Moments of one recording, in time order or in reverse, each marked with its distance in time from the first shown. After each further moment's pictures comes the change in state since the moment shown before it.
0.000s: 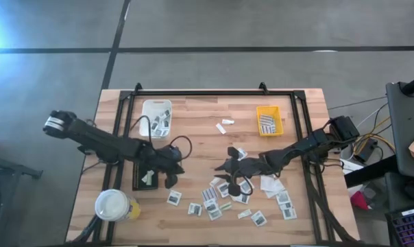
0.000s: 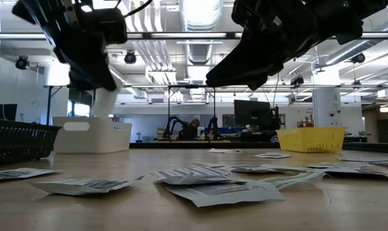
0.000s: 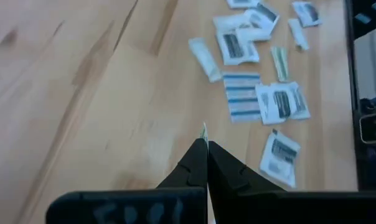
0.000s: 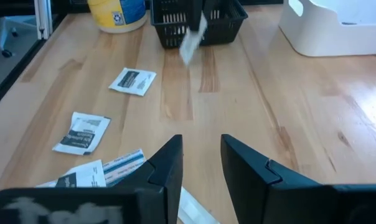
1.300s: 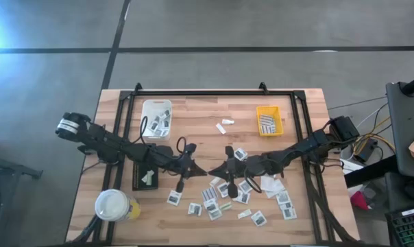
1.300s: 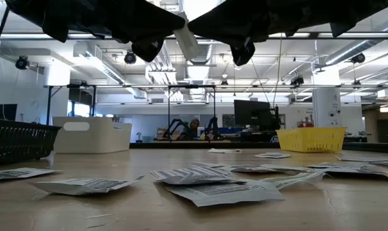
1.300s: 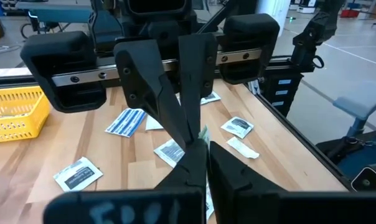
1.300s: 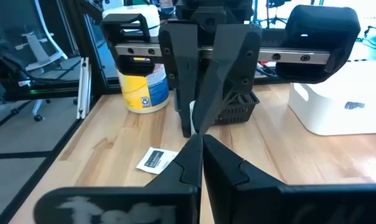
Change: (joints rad) left arm 0.014 0.211 -0.062 0.891 0.053 0.586; right arm 0.013 0.002 -0.001 0.305 0.007 -0.048
